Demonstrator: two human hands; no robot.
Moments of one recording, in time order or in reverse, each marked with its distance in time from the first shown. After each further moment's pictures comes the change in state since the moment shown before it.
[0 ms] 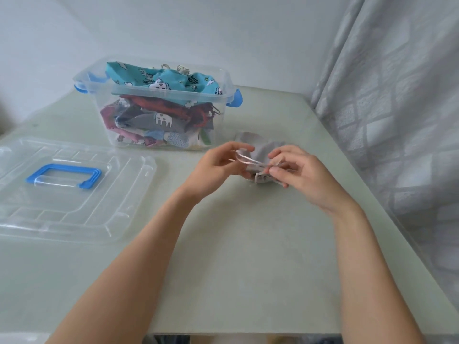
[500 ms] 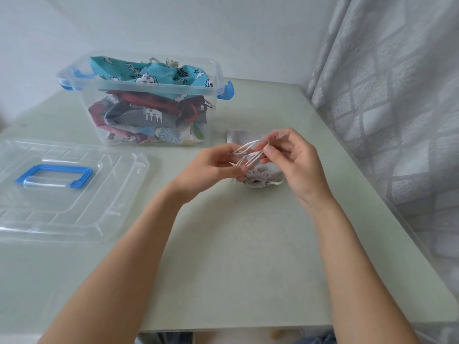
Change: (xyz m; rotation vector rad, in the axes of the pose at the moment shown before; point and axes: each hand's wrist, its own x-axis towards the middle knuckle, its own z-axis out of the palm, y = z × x) left_hand -0.003 0.000 0.001 -0.015 -0.172 -0.126; right_hand 0.002 0.003 0.020 0.388 0.210 -0.141
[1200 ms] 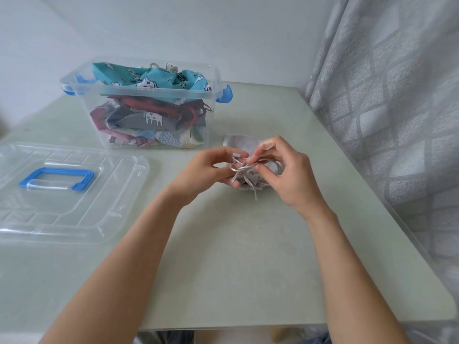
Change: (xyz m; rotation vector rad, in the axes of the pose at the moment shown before) left_hand -0.003 0.003 0.003 0.003 0.069 0.009; right_hand -0.010 -0.002 0.001 -0.451 -0.061 -0.238
